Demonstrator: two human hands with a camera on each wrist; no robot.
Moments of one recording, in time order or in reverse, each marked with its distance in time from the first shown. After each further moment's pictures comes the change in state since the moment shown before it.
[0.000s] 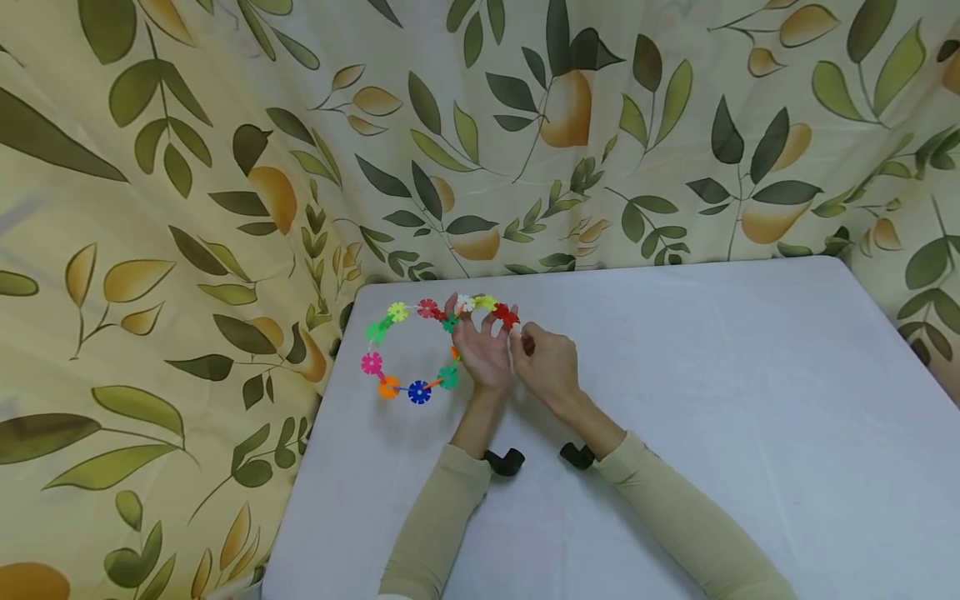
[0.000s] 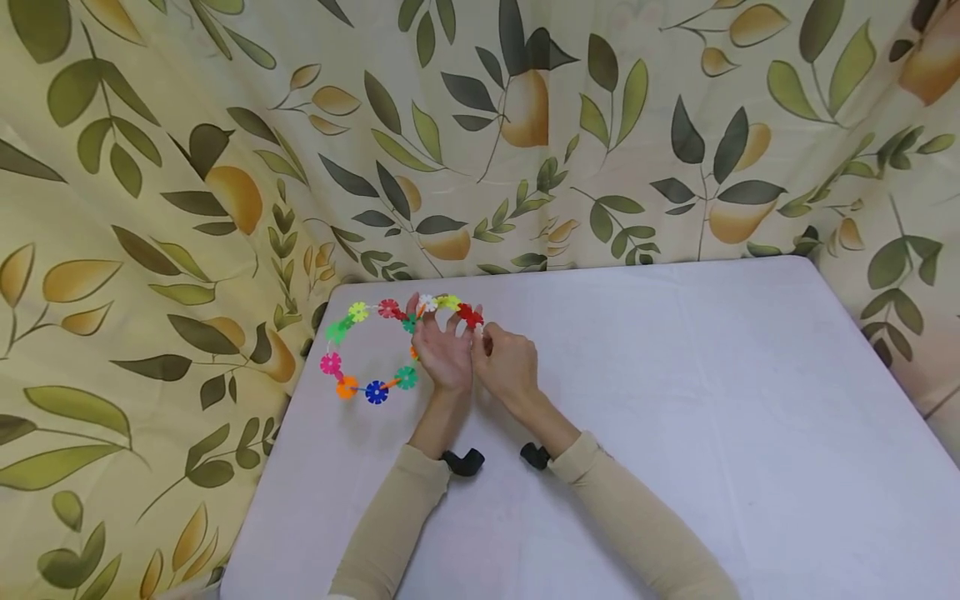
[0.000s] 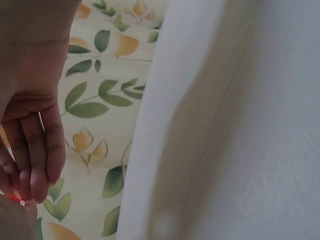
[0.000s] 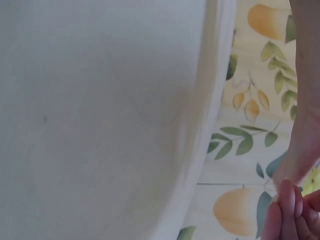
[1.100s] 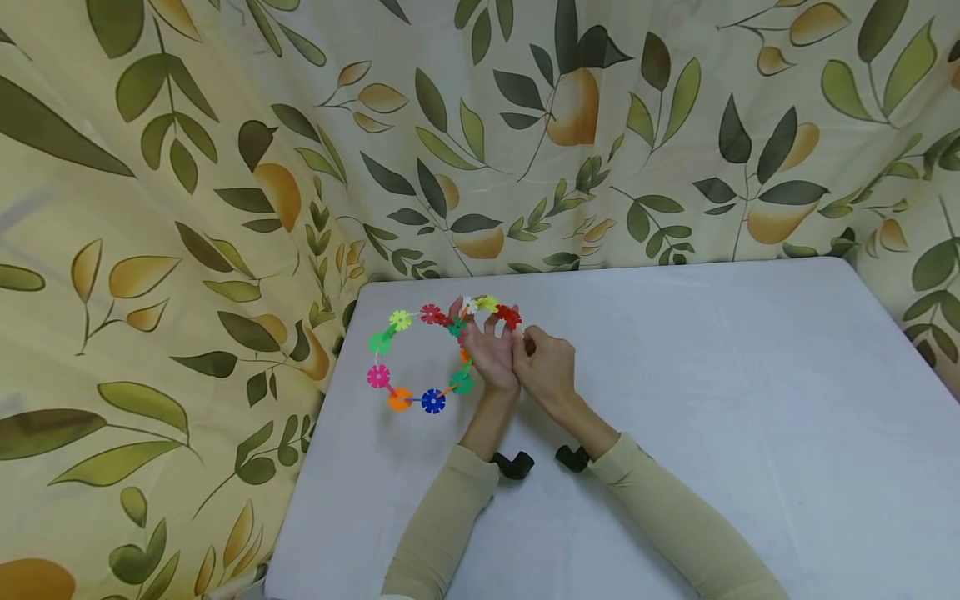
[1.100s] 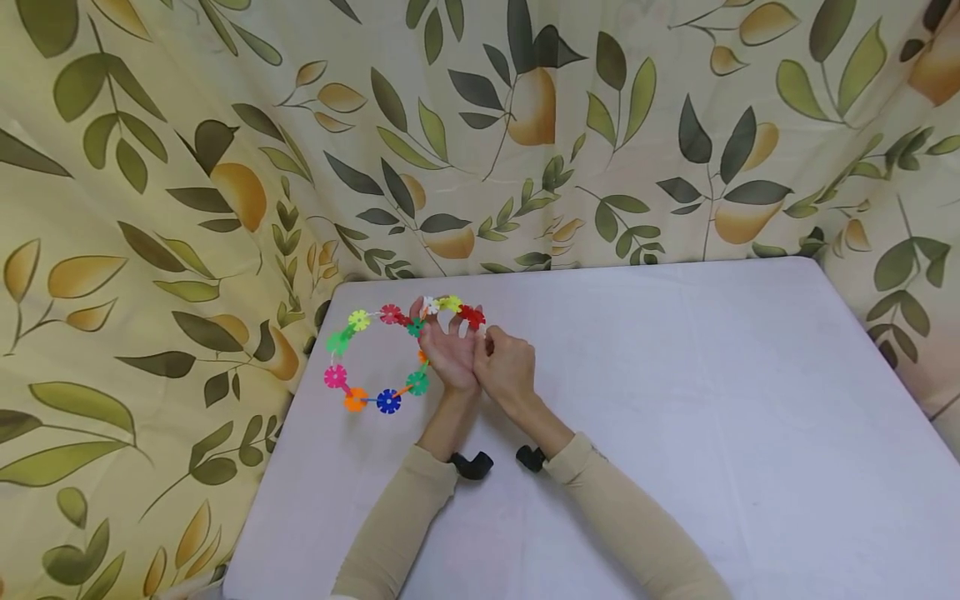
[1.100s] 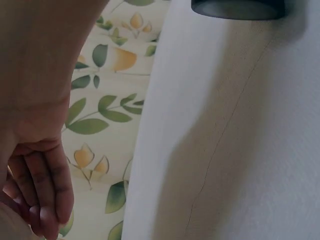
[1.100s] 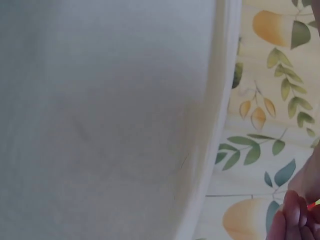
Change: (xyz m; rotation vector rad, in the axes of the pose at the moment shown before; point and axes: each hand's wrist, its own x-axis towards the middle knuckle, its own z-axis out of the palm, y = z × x) left_hand -0.009 -0.002 0.012 0.016 0.058 0.056; right_hand -0.005 -0.003 0.014 0.038 0.073 0.017
